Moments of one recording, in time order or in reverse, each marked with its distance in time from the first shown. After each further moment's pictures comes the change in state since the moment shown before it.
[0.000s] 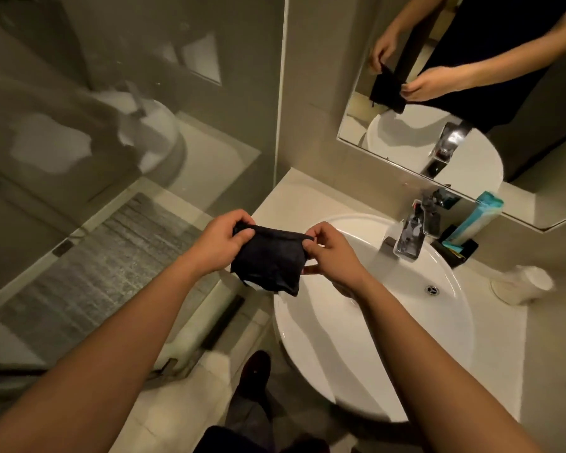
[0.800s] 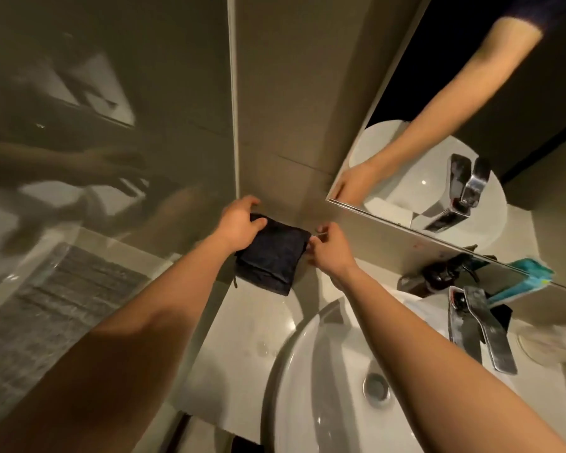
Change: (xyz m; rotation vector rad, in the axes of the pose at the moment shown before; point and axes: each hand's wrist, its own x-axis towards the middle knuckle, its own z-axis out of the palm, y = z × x) left_hand 0.334 -0.027 0.046 0.158 -0.163 -0.073; right_hand 0.278 0.018 -0.066 -0.168 0.404 0.199
